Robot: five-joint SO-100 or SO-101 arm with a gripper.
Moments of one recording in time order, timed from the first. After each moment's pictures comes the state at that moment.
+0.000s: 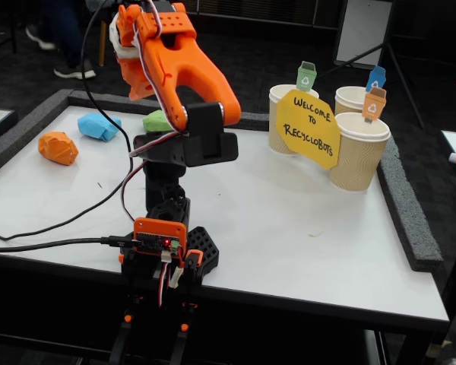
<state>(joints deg) -34.6 155.7 133.2 75.8 -5.2</state>
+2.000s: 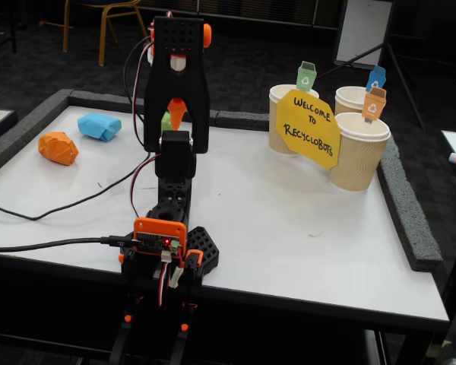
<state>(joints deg) -15.2 75.1 88.2 65.0 -5.2</state>
